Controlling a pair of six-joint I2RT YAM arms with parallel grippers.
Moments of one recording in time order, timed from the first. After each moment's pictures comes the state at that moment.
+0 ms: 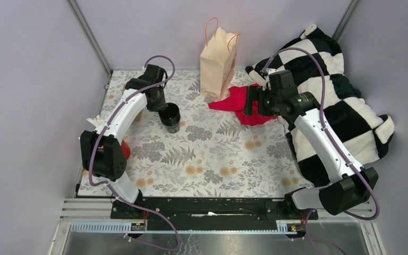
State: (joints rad) left arm -0.27 1.68 1.54 -0.91 -0.18 -0.41; right arm 0.37 1.35 1.40 -0.86 -0.07 0.30
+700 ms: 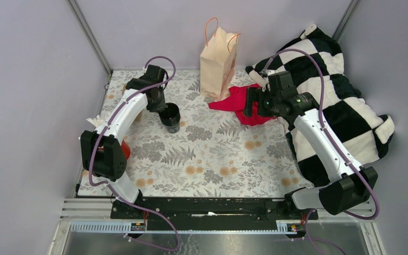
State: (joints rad) left arm -0.28 1.68 1.54 -0.93 -0.21 -0.41; right arm 0.37 1.36 1.39 -0.86 -0.07 0.30
